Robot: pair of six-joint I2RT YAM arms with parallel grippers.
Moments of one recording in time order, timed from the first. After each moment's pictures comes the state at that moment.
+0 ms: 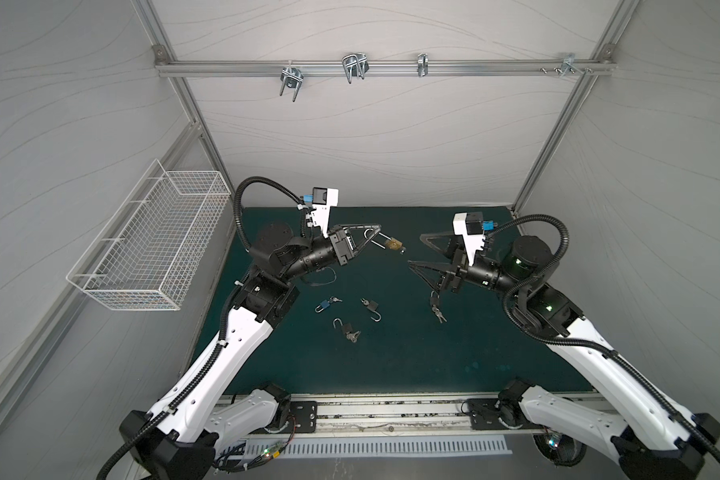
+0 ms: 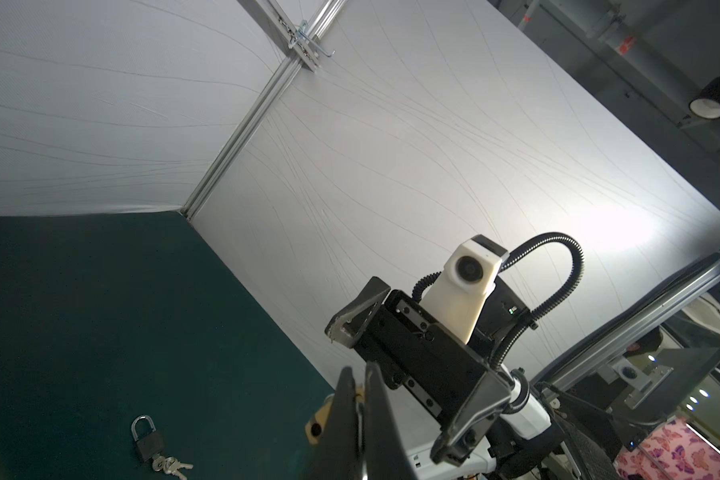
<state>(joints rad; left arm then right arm) -0.46 1.05 1.12 0.10 0.66 -0.87 0.67 0.96 1.05 0.00 -0.59 0.21</state>
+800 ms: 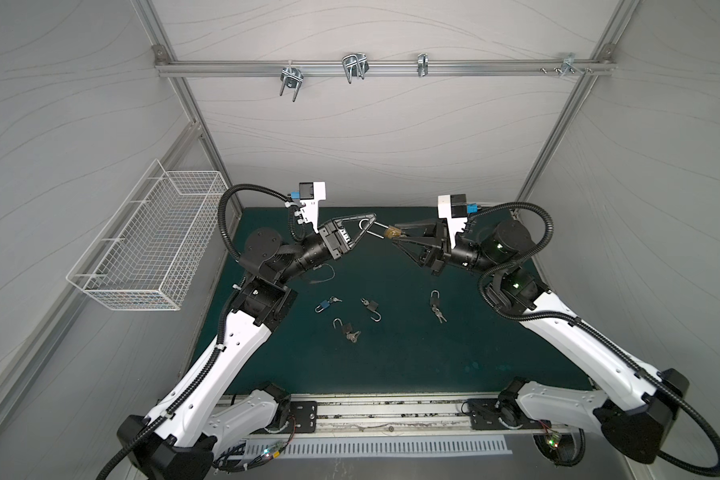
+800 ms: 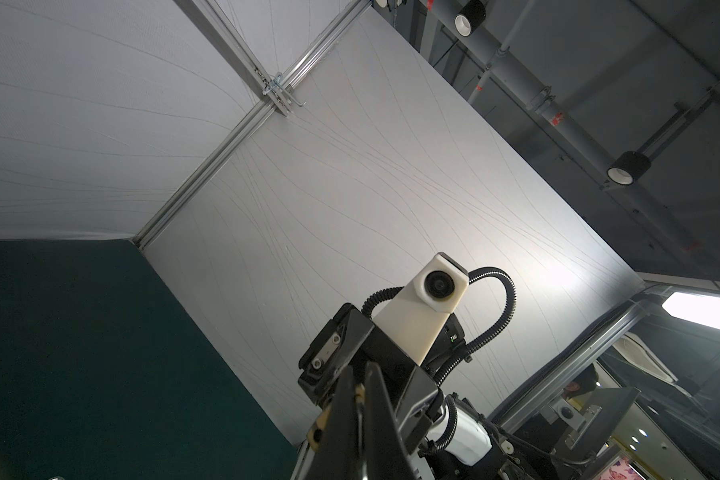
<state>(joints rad) -0.46 1.03 1.11 0.25 0.63 -1.05 0.72 1.16 1.16 0.28 -0.70 0.28</state>
